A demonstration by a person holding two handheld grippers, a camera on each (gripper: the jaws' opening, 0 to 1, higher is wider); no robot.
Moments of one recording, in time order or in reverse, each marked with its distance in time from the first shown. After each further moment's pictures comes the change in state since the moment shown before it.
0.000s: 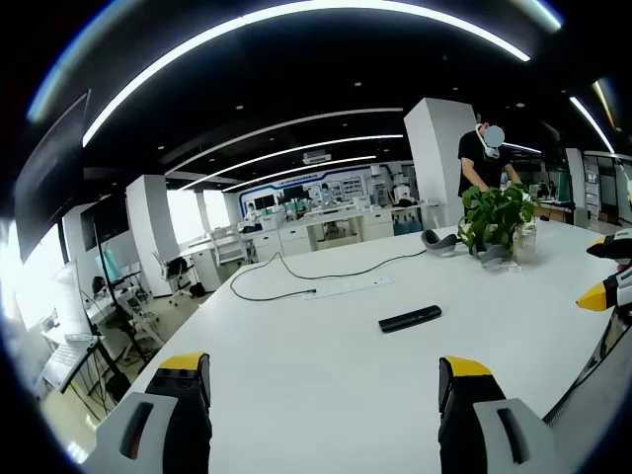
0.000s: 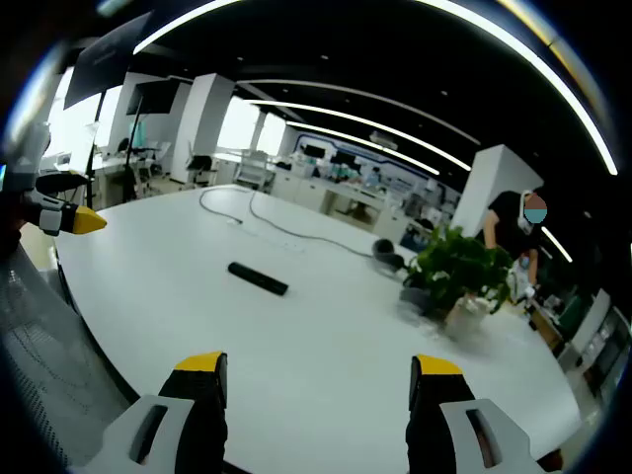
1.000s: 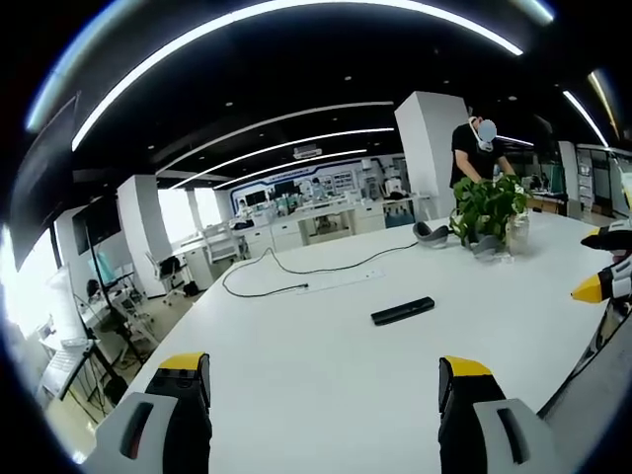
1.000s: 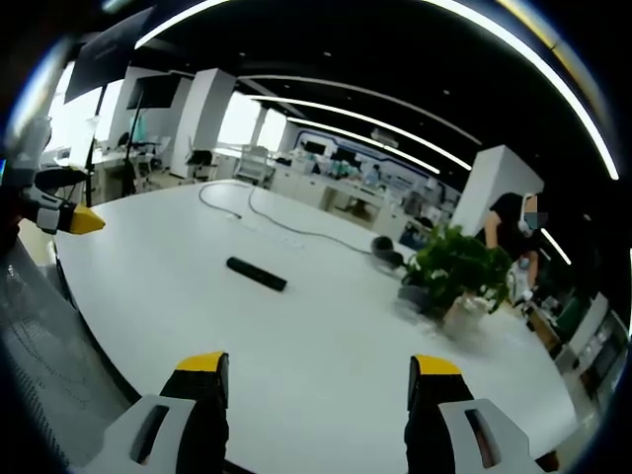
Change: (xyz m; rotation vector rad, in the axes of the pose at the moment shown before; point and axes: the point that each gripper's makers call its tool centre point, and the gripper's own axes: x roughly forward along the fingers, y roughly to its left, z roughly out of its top) left arm 0.002 -0.008 -0.004 0.024 0.023 -0.038; right arm 0.001 -0.002 -0.003 -0.009 0.014 -0.012
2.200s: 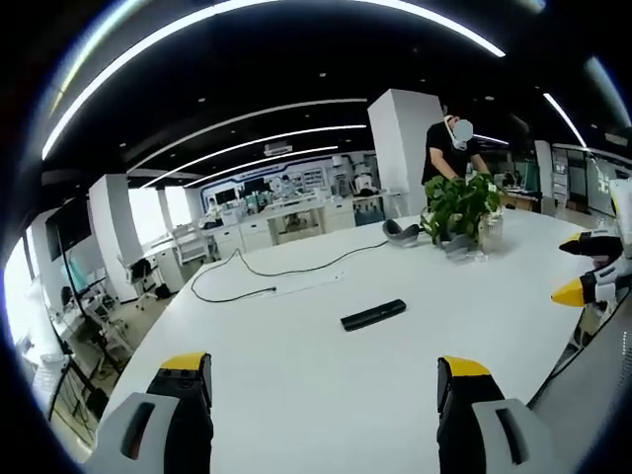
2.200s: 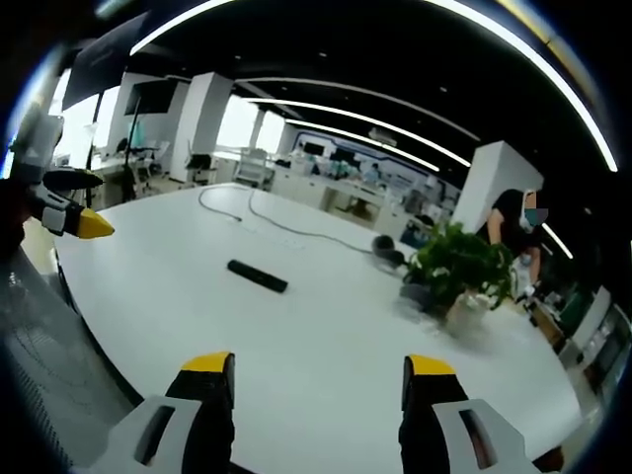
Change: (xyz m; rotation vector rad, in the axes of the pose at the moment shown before) left arm 0.019 -0.024 0.019 0.028 0.012 -0.149; right arm 0.001 -0.001 -0.001 0.023 -0.001 0.012
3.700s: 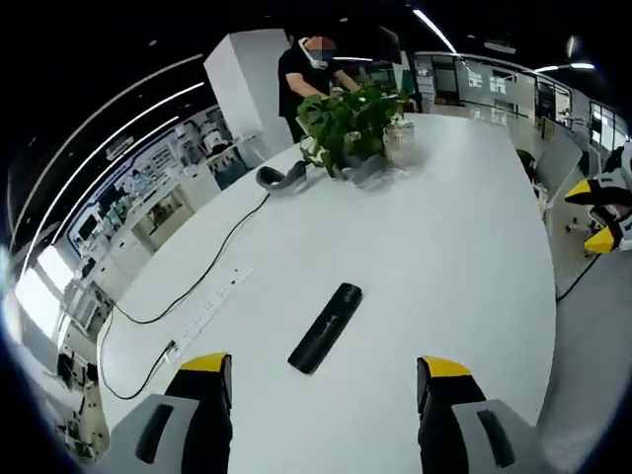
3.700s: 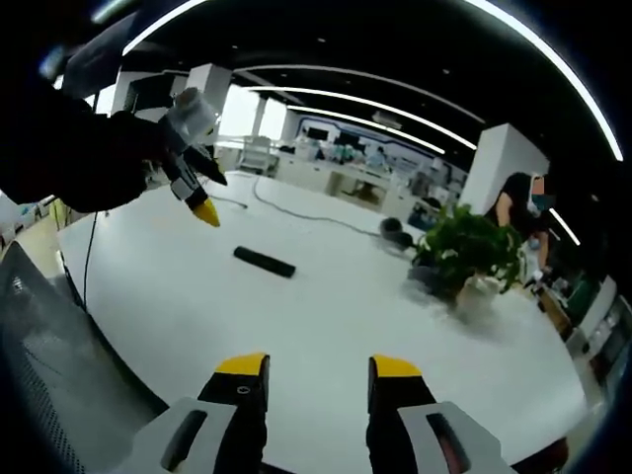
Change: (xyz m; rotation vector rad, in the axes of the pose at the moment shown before) left arm 0.197 -0.055 0.026 0.484 0.296 -0.540; right arm 0.003 0.003 -0.012 0.031 0.068 0.028
